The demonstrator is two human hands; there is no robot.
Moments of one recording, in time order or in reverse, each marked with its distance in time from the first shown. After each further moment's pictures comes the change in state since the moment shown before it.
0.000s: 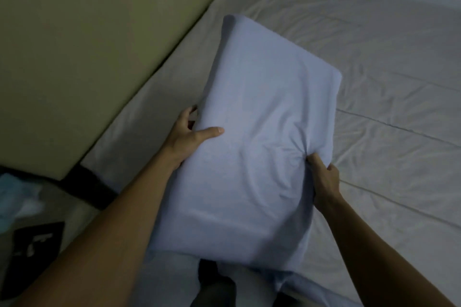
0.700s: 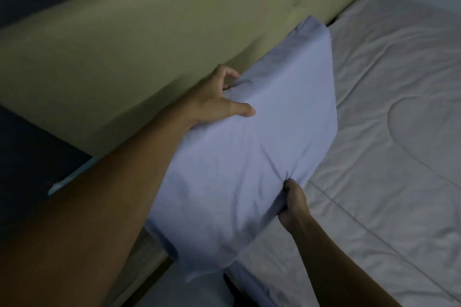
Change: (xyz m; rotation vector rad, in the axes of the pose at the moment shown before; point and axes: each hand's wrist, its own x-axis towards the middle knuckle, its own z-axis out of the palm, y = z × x) left_hand 0.145 0.031 -0.299 0.394 0.133 0.107; right_hand -0.041 0.068 0.399 -0.013 -0.421 0.438
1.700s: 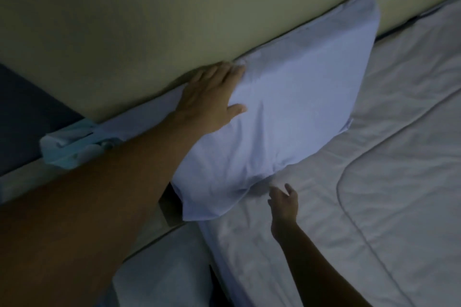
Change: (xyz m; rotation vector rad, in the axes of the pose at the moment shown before) left_hand 0.057 -0.179 -0.001 0.701 0.303 0.126; right_hand 0.111 0.071 0.078 -0.470 0.081 -0.116
